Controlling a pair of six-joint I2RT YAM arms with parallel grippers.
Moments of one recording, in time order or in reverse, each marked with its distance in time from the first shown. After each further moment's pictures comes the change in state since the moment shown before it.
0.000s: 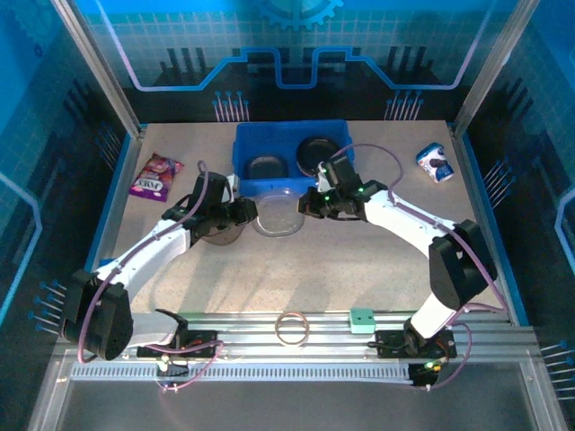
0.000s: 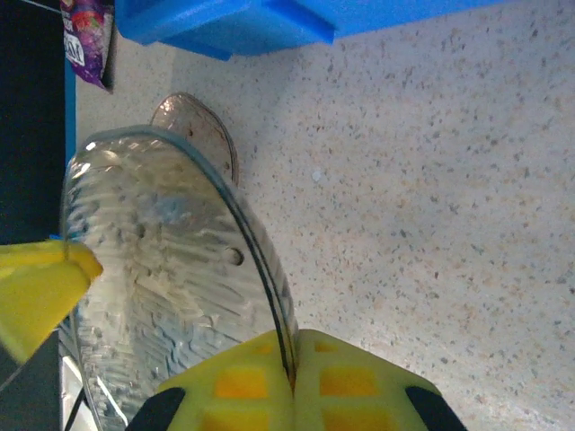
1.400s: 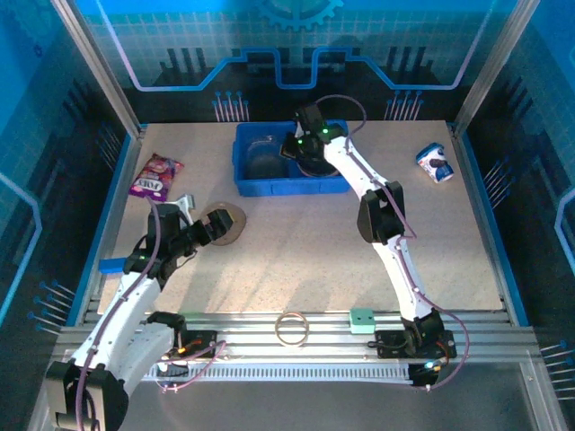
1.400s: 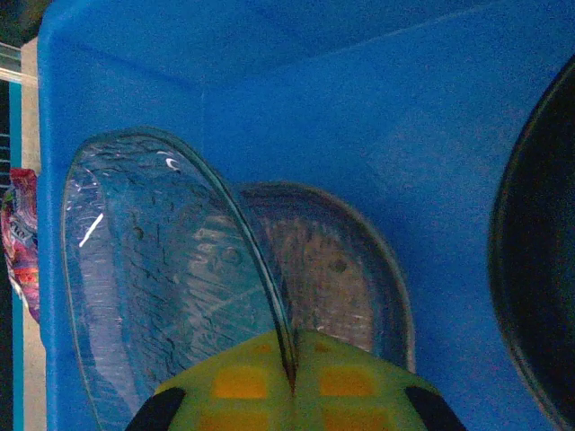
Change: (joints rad) left arm 0.243 -0.466 -0.313 0.002 0.026 -0.008; right arm -0.109 0.946 1.326 -0.382 0.080 -0.040
